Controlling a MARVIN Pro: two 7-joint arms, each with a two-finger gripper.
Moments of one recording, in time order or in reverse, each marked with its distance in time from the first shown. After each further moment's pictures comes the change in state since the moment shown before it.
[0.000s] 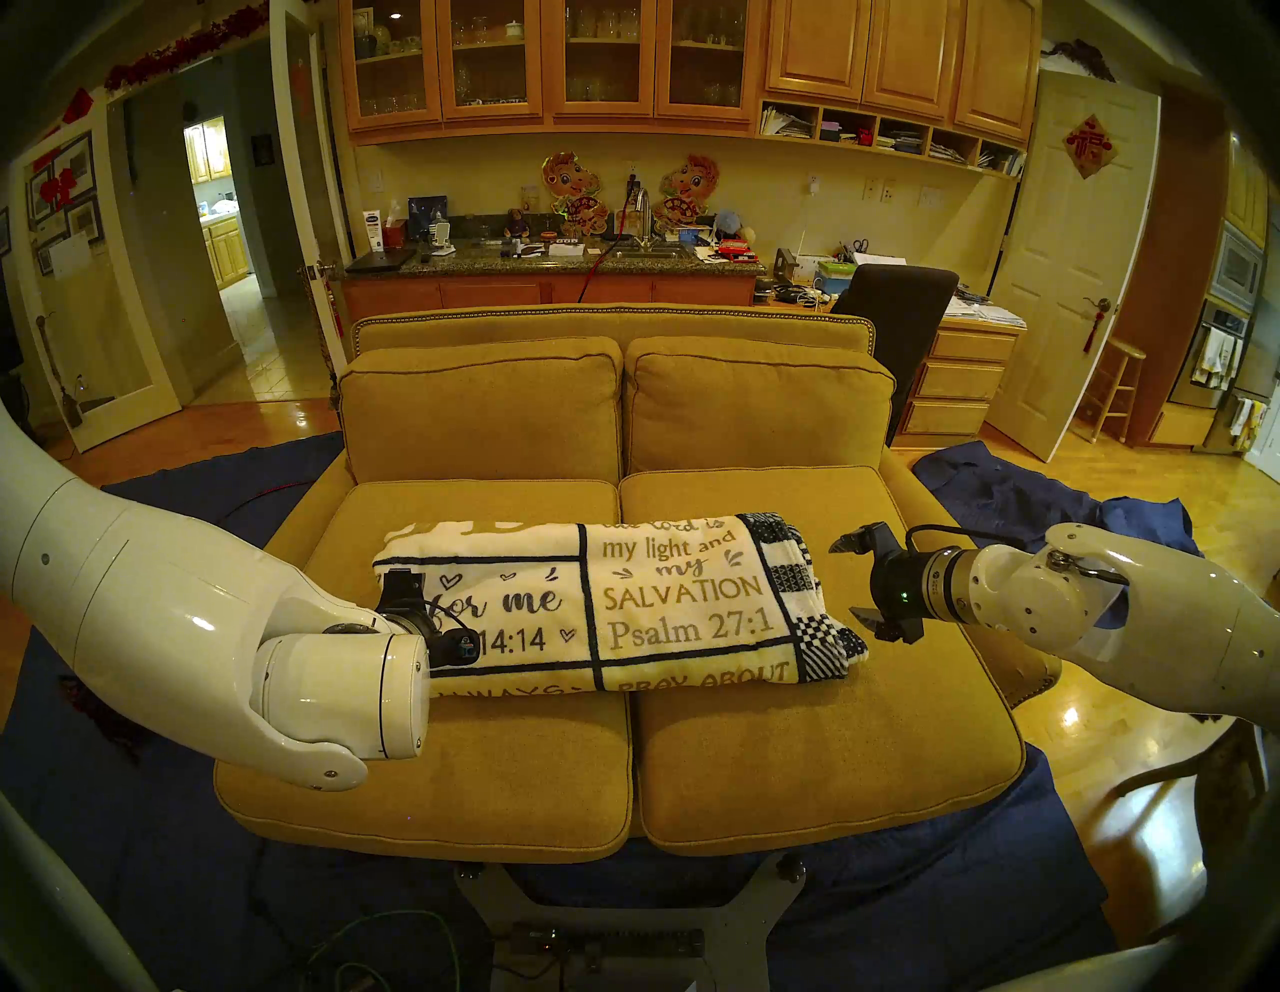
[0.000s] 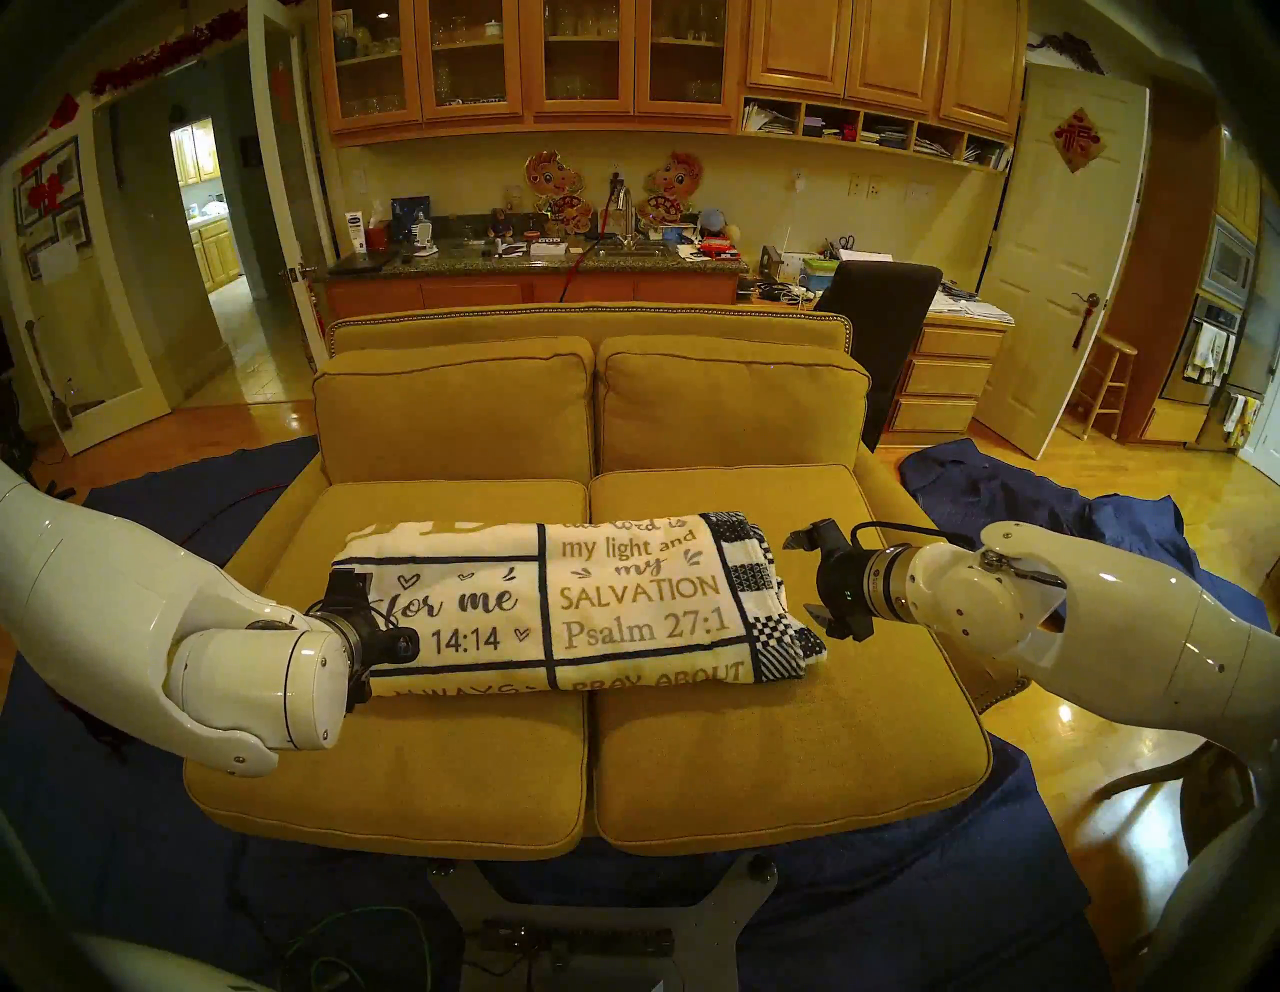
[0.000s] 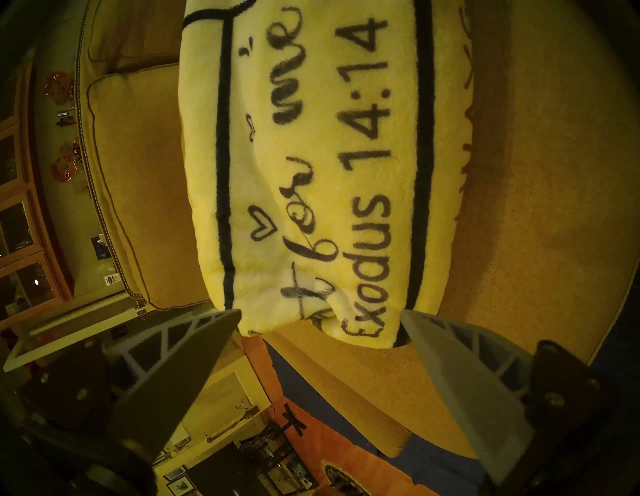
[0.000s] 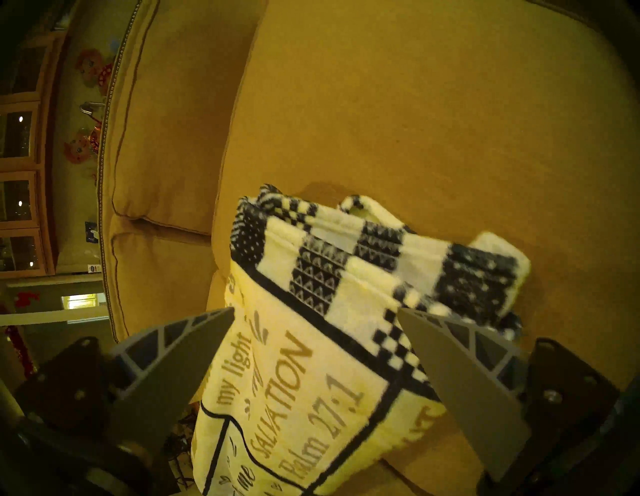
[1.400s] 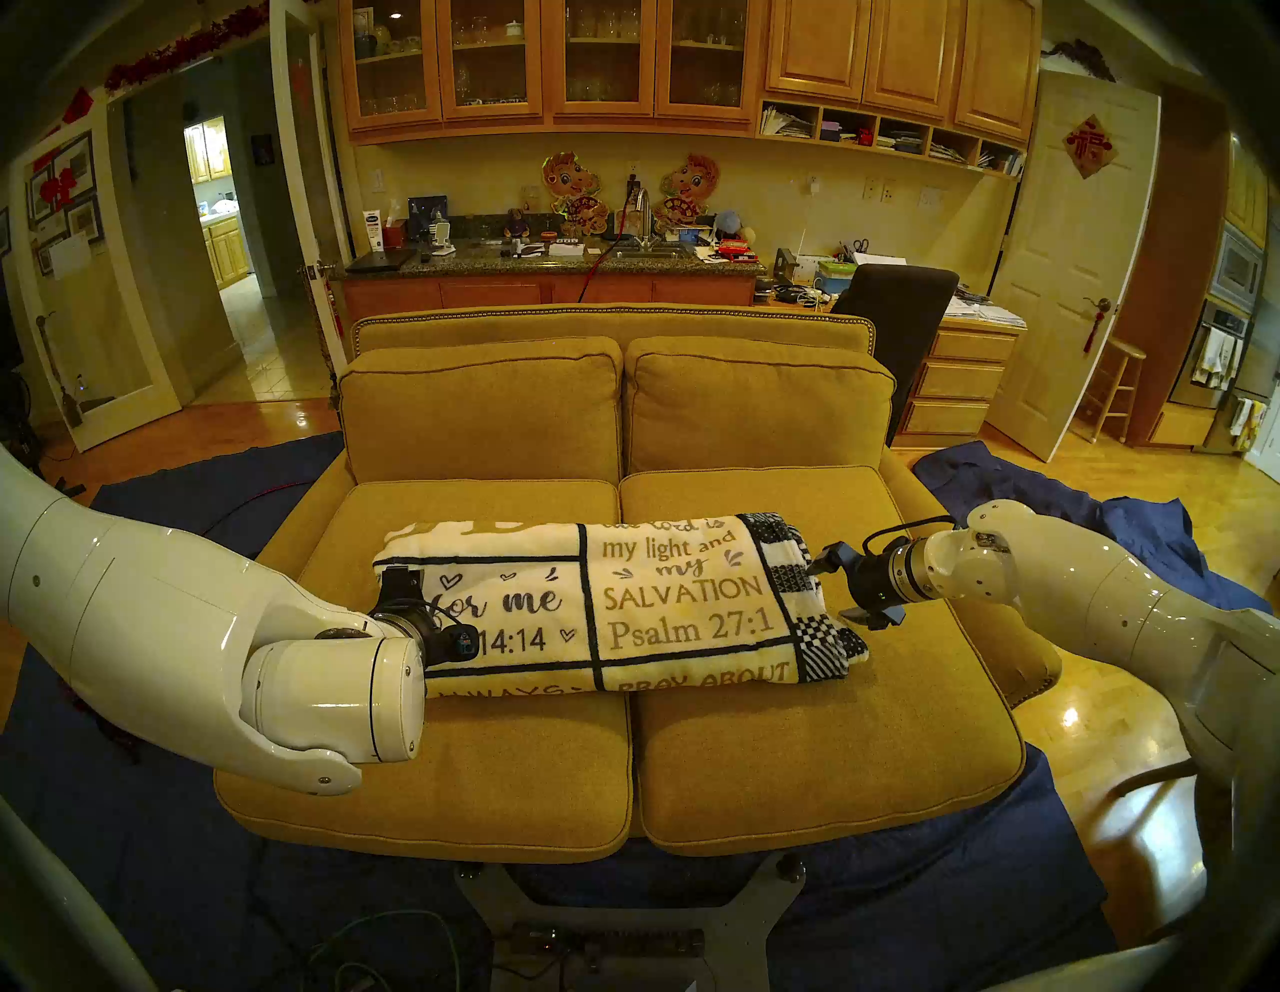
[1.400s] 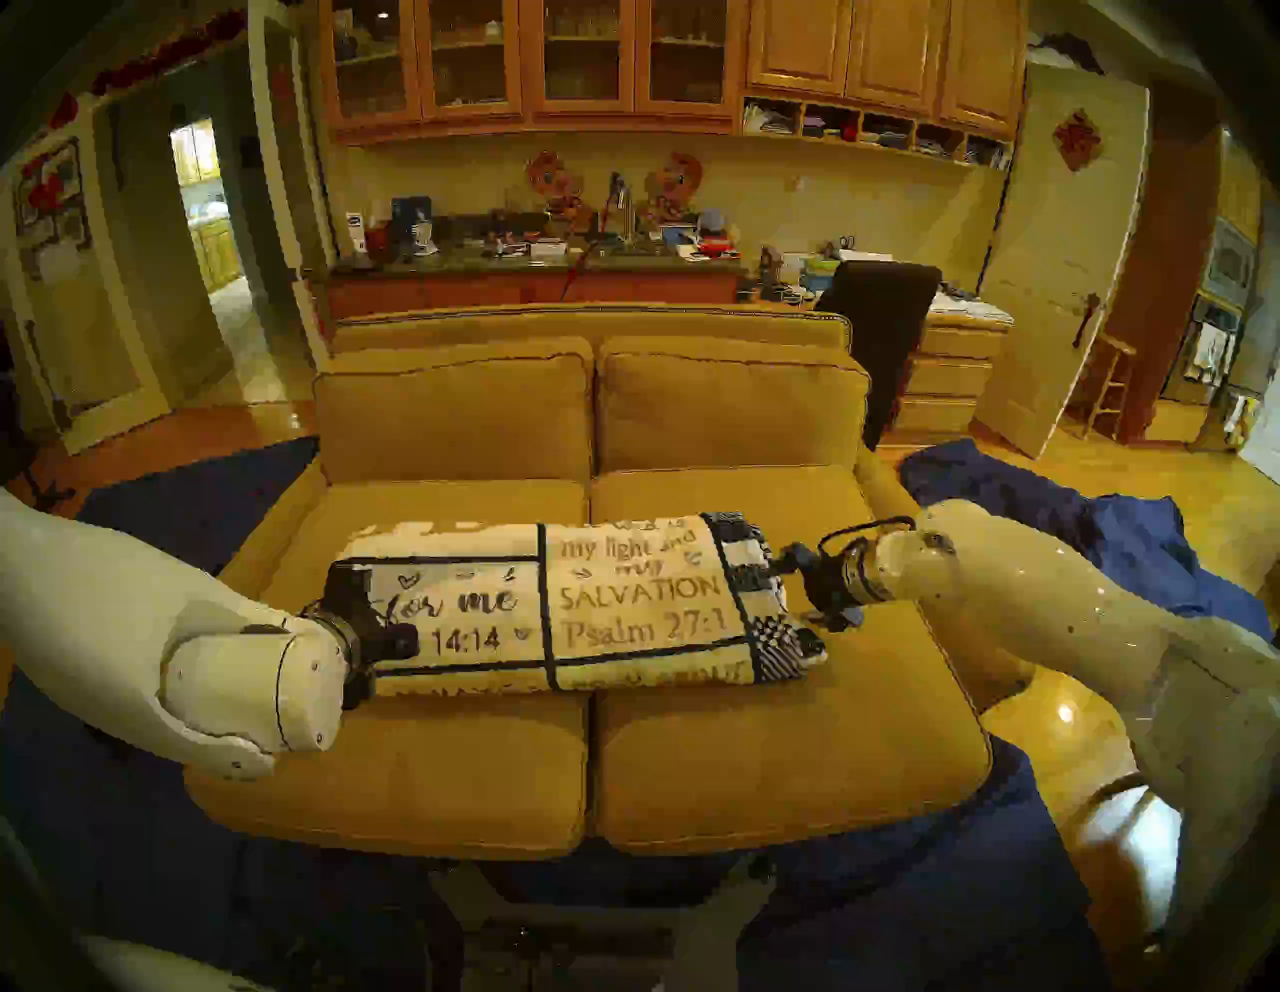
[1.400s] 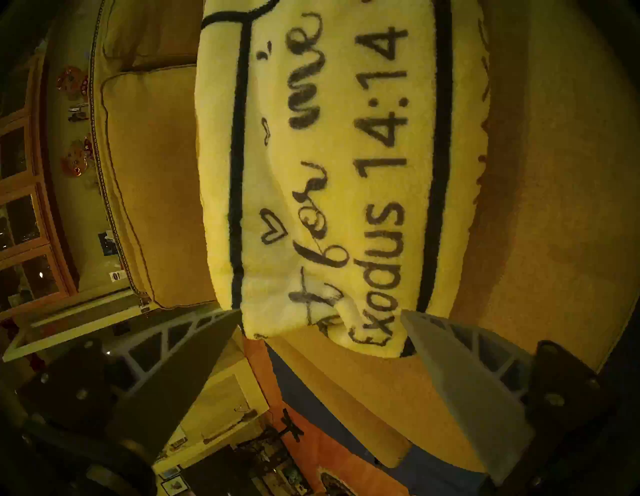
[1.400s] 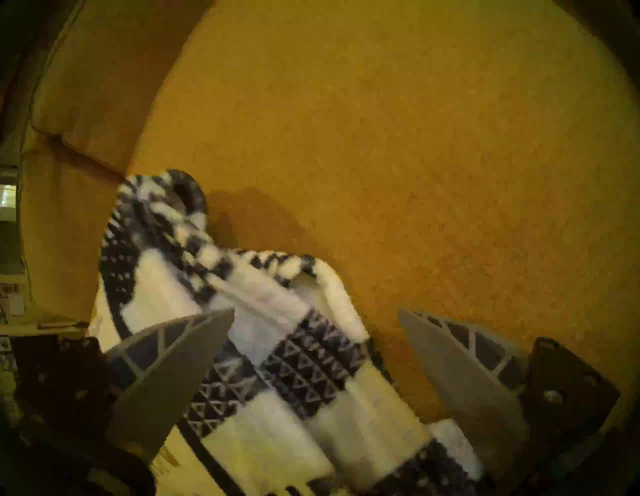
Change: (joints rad) left arm 0.038 0.061 -0.033 0.000 0.067 0.001 -0.001; right arm 0.177 -0.406 -0.114 0.756 -0.349 0.648 0.050
